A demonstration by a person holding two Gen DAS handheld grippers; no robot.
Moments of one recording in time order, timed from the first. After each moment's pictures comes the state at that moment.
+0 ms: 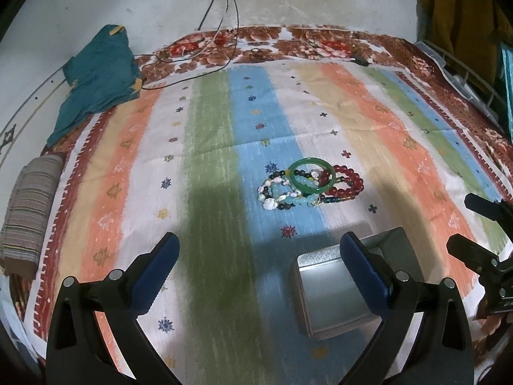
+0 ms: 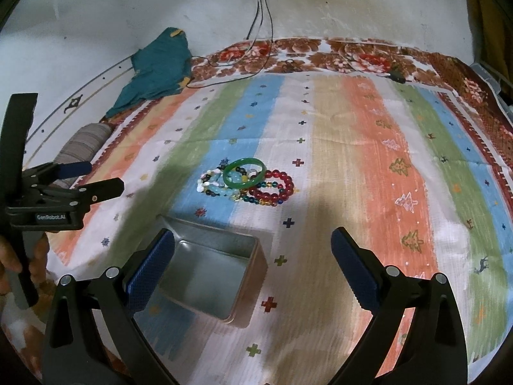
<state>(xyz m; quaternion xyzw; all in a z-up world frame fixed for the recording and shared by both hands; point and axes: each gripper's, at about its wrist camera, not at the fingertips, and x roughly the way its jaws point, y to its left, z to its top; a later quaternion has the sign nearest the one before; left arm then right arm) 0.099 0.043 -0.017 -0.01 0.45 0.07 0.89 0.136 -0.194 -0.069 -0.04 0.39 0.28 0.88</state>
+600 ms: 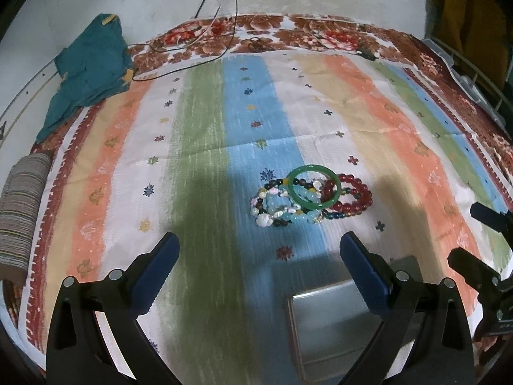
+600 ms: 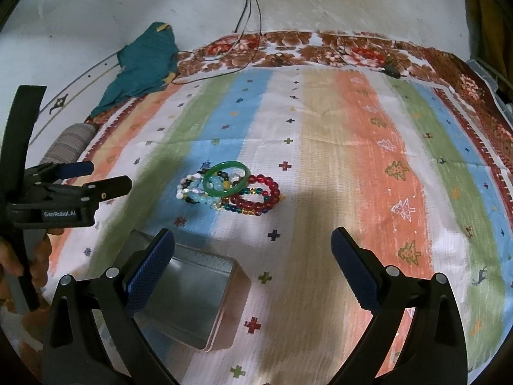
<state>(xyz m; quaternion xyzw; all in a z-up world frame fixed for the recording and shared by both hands) 0.149 0.049 -0.037 -0.03 0.47 0.07 0.88 0.169 -0.186 -0.078 -0.05 0.40 0.26 0.88</state>
